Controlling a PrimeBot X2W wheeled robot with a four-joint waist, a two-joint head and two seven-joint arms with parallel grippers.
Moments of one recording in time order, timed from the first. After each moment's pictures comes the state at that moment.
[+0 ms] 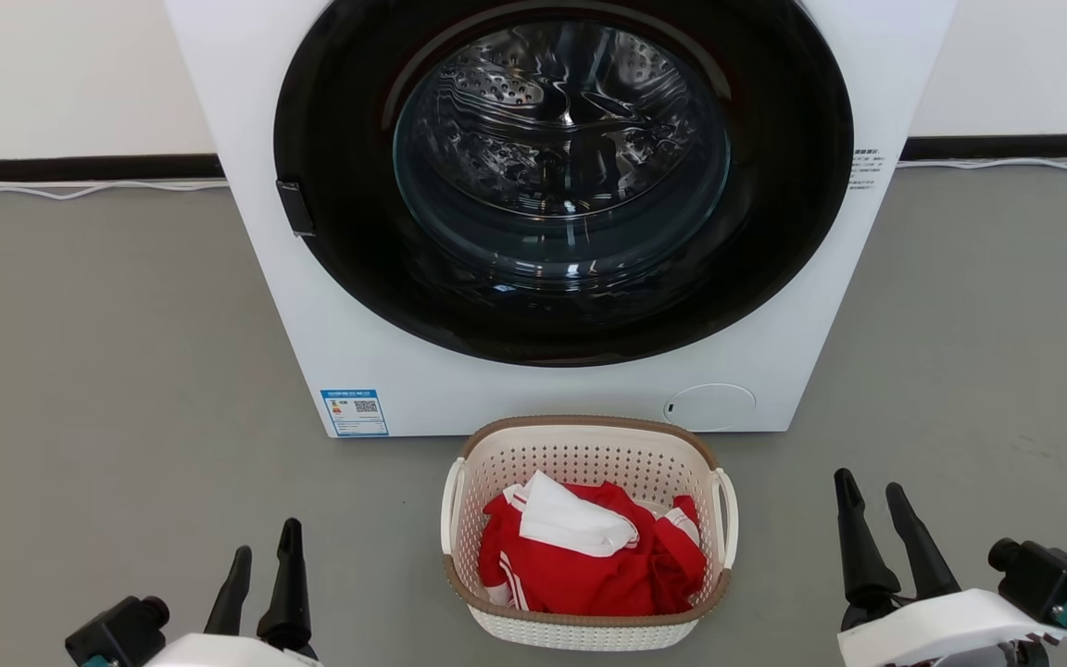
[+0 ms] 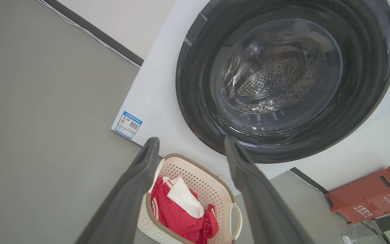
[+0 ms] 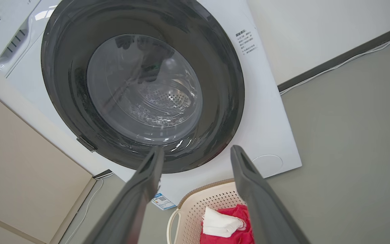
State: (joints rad) left arm 0.05 0.03 0.01 0.22 -0.70 -0.04 -0.12; right arm 0.00 -0.04 -0.02 0.23 0.55 0.12 -0.12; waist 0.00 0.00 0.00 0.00
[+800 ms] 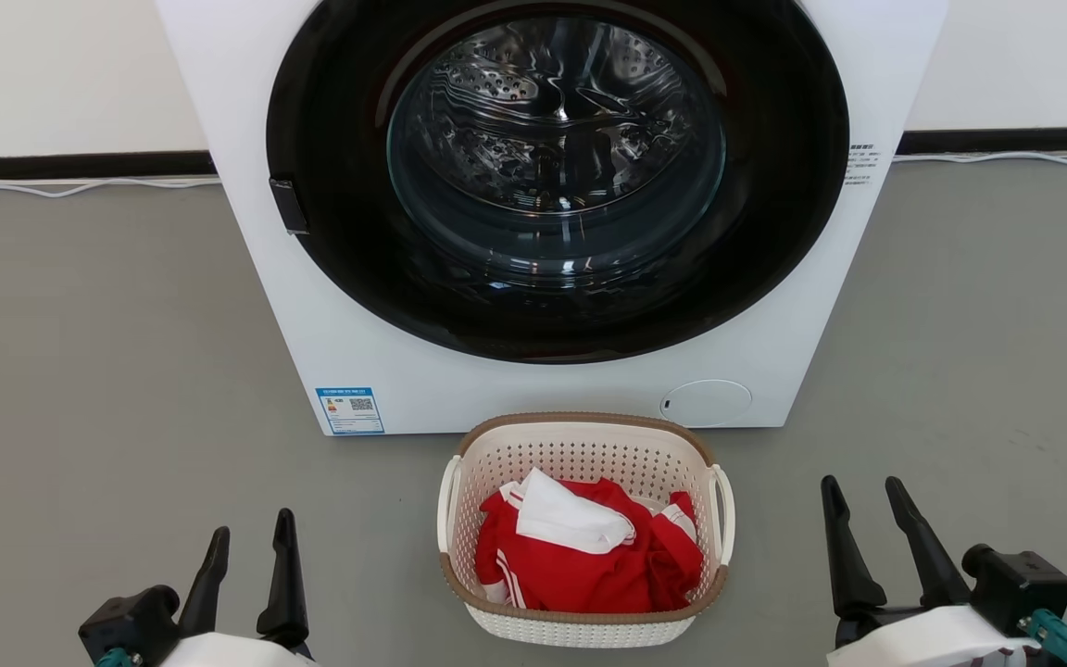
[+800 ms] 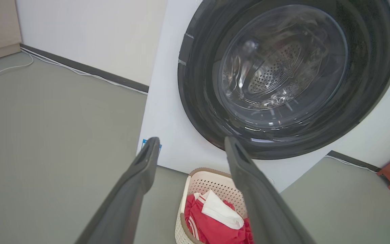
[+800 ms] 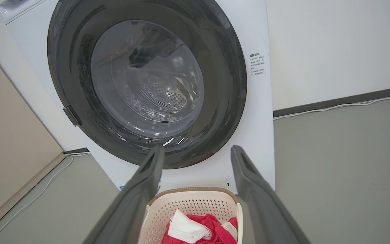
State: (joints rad) left arm 0.06 0.04 0.03 0.20 -0.40 -0.03 -0.20; right arm 0.02 -0.04 -0.02 0.21 0.25 0.12 -0.19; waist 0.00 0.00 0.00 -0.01
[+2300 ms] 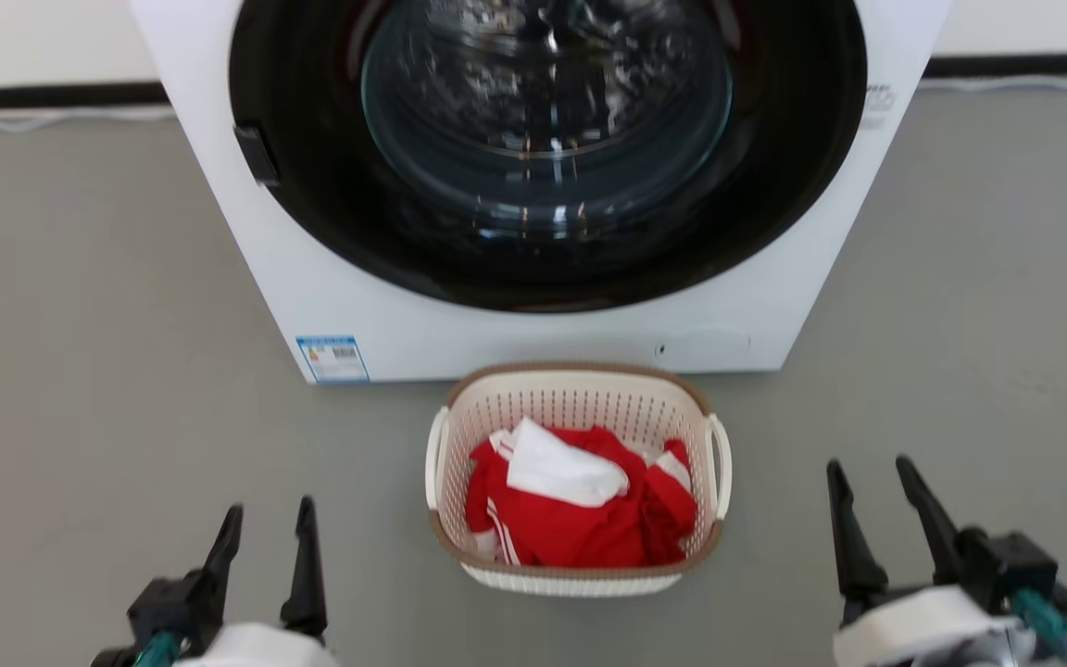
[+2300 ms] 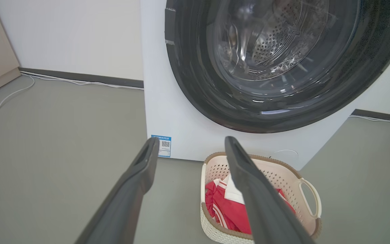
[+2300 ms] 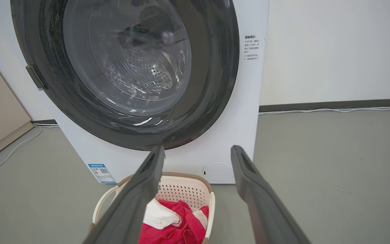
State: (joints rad) left arm 0.04 0.04 0.00 0.22 -0.20 -0.01 -0.25; right arm -0.01 -0.04 -0.06 0.28 0.08 0.12 -0.25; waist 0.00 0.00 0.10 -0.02
